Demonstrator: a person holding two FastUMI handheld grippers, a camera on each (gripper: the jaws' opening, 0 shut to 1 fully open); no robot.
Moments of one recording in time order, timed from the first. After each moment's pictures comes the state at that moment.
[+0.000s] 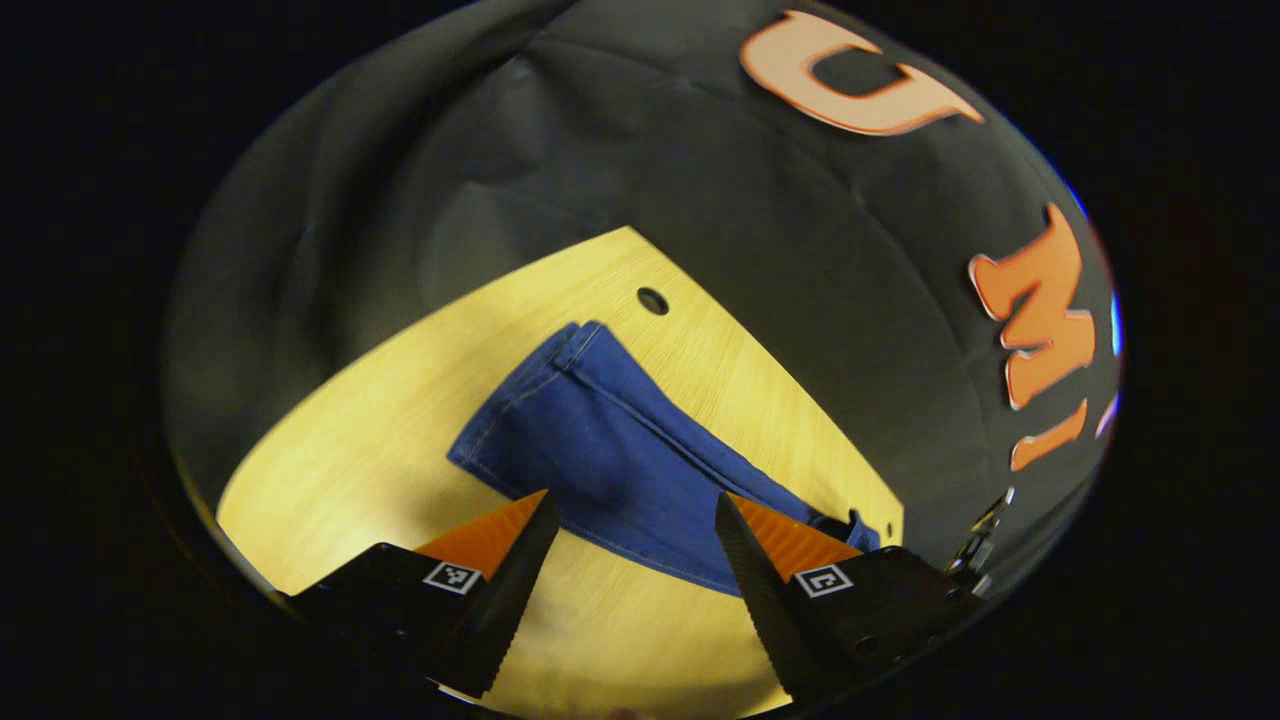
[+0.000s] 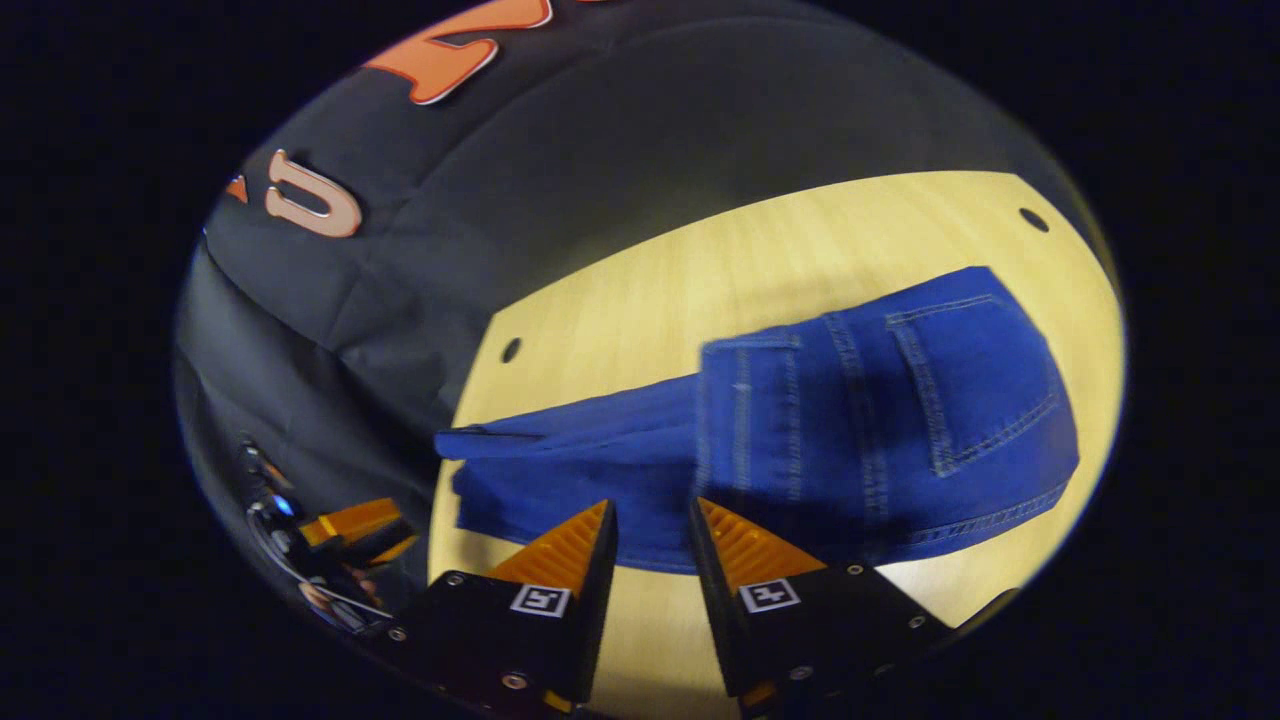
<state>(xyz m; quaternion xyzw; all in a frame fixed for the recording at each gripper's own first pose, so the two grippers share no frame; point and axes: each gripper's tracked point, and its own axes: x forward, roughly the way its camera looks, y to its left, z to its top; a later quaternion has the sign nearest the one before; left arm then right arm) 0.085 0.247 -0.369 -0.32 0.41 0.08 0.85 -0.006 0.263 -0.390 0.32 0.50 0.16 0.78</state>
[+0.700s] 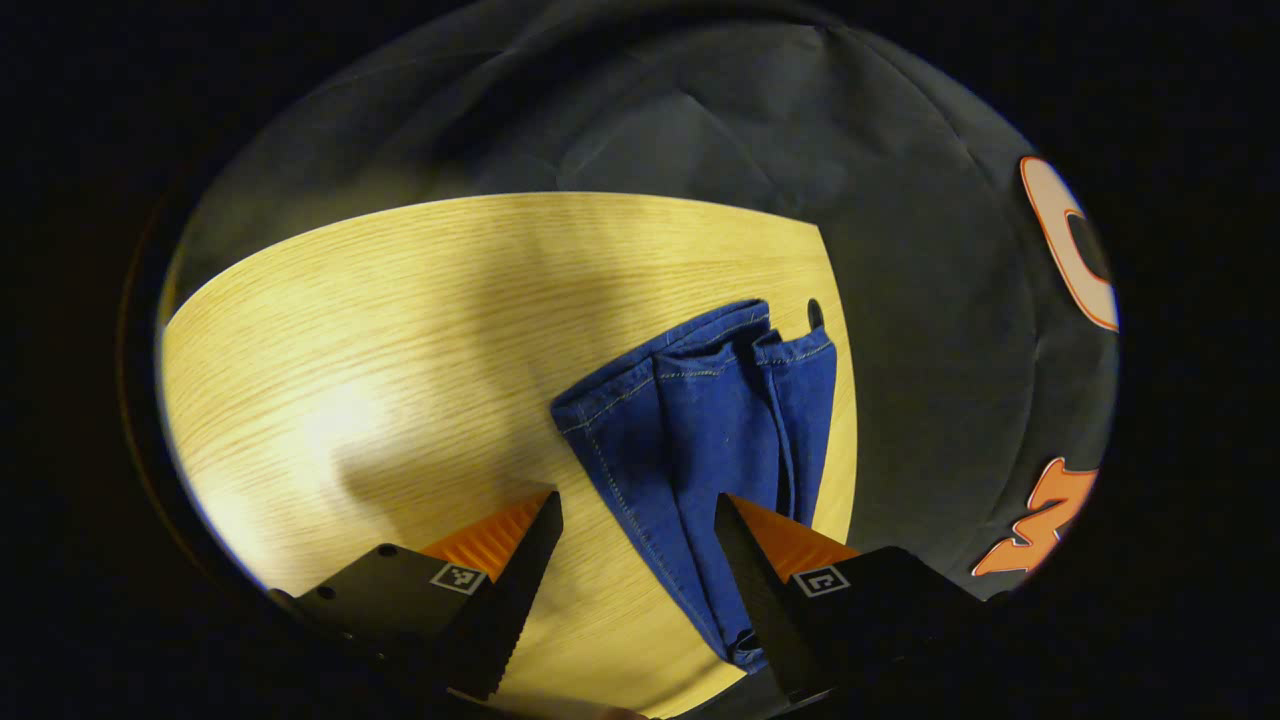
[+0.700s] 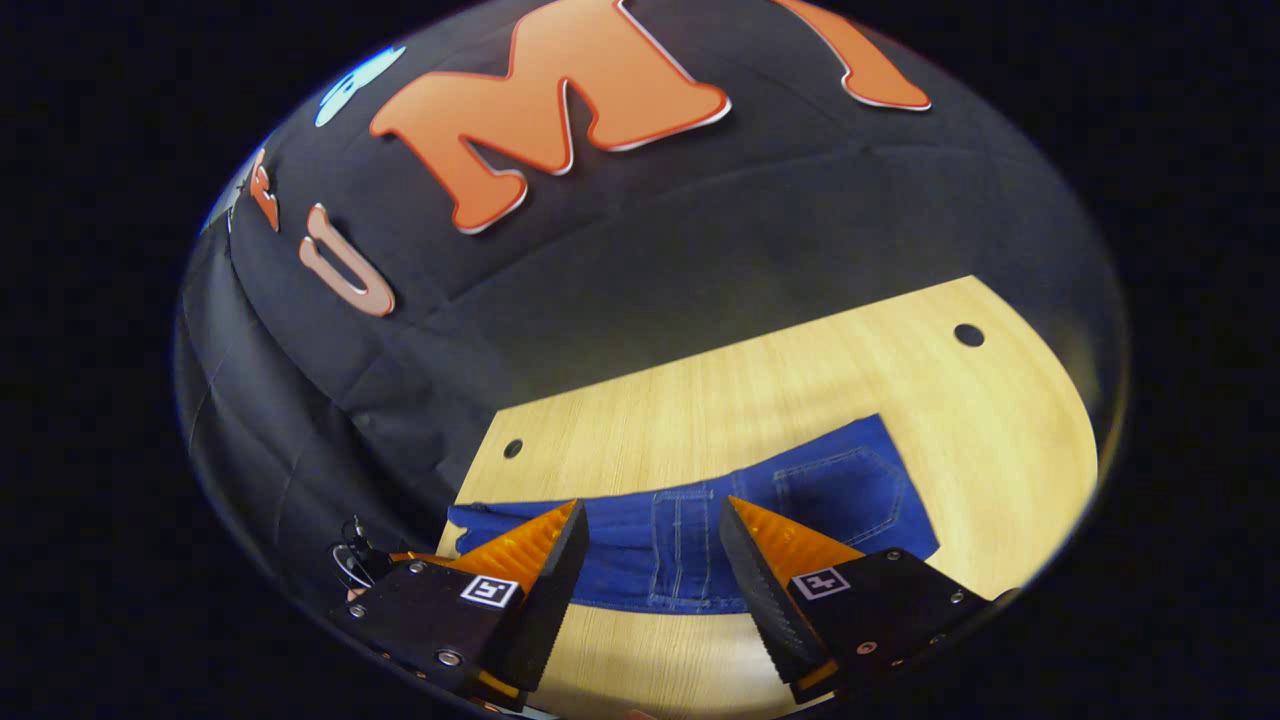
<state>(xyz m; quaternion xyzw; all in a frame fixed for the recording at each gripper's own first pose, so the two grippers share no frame) 0.092 0.297 -0.469 -0.50 0.43 0.21 0.72 0.027 0.135 -0.298 0.29 0.38 0.09 0.88</state>
